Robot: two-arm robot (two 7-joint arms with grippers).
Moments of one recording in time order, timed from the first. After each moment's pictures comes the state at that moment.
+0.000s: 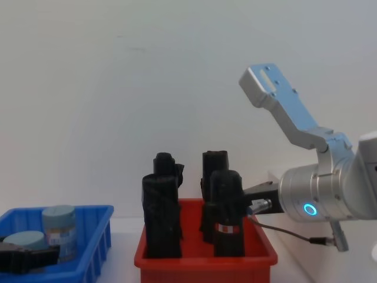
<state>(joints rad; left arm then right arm) -0.17 0.49 0.27 -1.43 -0.43 0.21 -0.03 0.43 0.05 -0.37 -1.31 -0.01 0.46 0.31</state>
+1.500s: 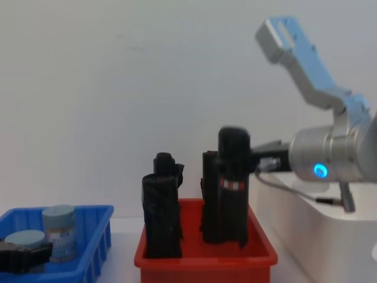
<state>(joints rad) -0.16 0.48 0.27 -1.44 -0.43 0.21 -0.03 0.43 0.07 -0.35 -1.41 0.00 0.41 0.29</state>
